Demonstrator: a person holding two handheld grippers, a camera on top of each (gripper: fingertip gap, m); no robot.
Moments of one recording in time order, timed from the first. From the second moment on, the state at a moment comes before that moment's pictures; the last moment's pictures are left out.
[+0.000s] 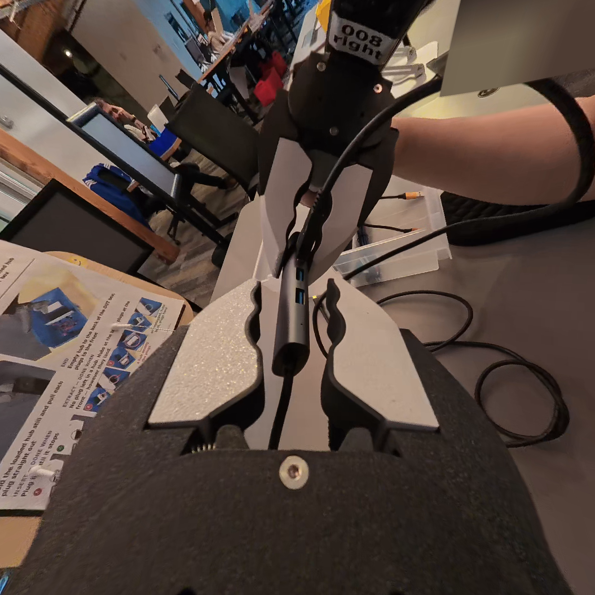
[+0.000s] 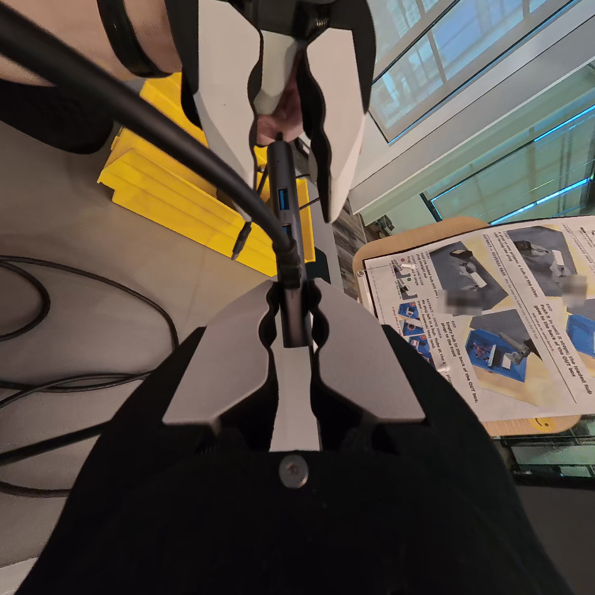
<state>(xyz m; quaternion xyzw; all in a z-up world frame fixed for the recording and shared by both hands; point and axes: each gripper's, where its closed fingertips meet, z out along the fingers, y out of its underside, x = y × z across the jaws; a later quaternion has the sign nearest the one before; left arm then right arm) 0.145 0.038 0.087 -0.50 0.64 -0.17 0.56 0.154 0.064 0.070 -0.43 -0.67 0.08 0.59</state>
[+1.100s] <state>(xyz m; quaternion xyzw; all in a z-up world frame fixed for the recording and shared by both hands) 0.133 0.034 0.067 -0.41 0.69 -0.12 0.58 0.139 0.044 0.068 -0.40 -0.69 0.15 0.59</state>
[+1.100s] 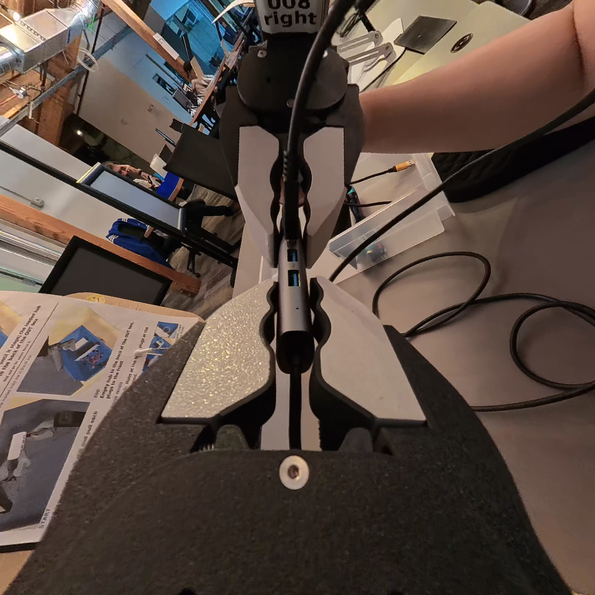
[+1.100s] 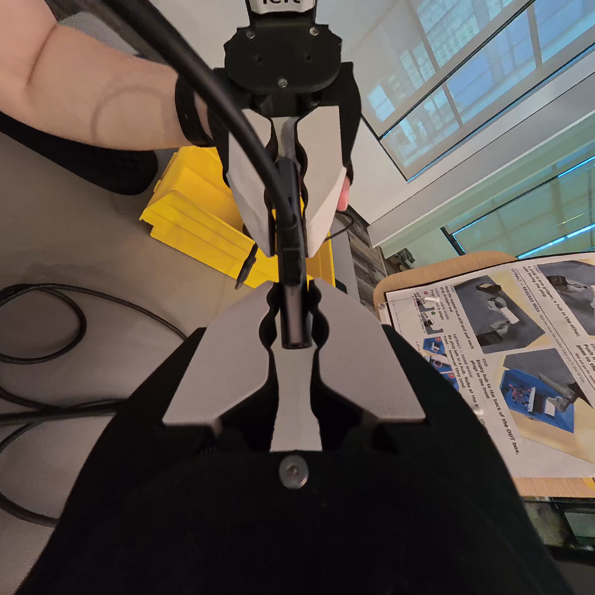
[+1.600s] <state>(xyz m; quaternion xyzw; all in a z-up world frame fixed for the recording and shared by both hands) 0.130 0.059 0.062 -0.45 0.68 -0.05 0.58 0.146 0.065 0.063 -0.44 -0.66 0.15 0.60</state>
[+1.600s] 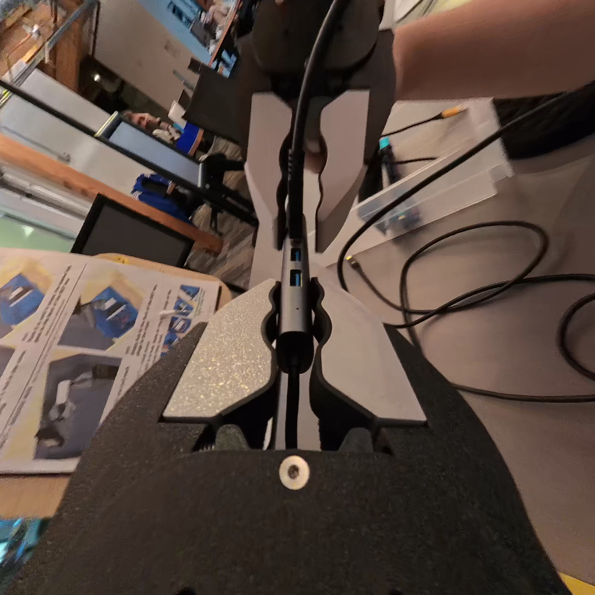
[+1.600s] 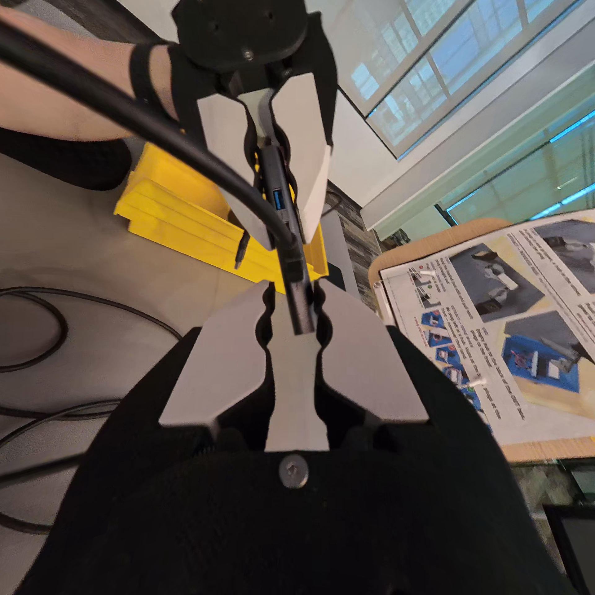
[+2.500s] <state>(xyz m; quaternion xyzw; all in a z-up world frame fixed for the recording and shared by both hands) 0.109 0.128 0.057 -0.45 0.60 0.29 0.58 0.145 0.122 0.068 -0.70 -0.35 0.25 0.57</state>
